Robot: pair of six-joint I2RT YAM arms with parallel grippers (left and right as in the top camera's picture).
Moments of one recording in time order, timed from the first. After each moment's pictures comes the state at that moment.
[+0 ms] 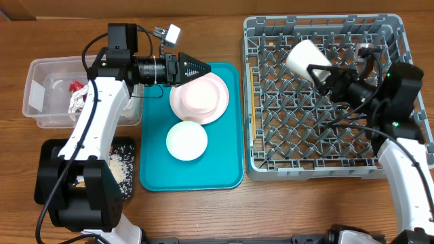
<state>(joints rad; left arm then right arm) -0.05 1.79 1.47 -0.58 1.25 -0.28 -0.18 1.34 0.95 -0.08 -0.81 0.37</state>
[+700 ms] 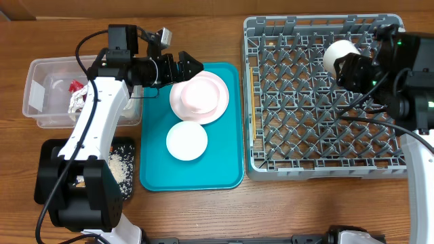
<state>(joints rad) -0.05 1.79 1.47 -0.63 0.76 -0.28 -0.07 1.34 1.49 -0.91 -0.18 0.21</state>
